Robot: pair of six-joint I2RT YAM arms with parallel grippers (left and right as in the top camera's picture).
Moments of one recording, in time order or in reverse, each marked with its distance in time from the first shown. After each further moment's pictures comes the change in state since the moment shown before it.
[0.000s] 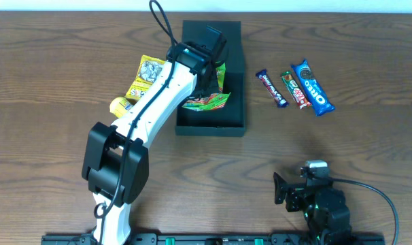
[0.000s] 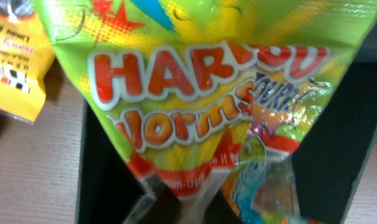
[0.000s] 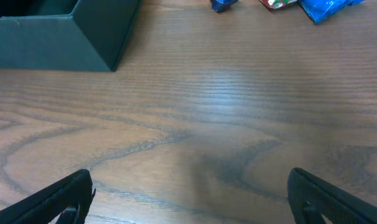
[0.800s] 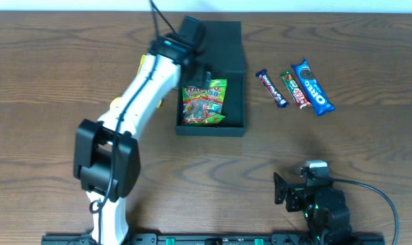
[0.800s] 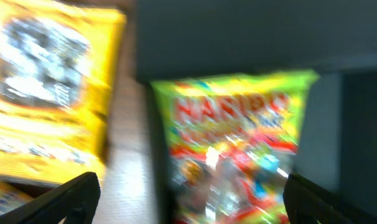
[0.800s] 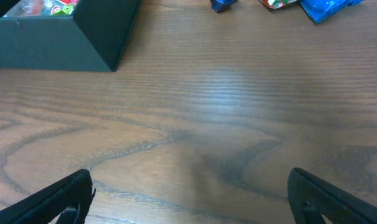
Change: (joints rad) left arm 0.143 0.000 0.000 0.083 0.023 0.387; right arm 0.000 0.000 0.000 0.000 0.000 0.000
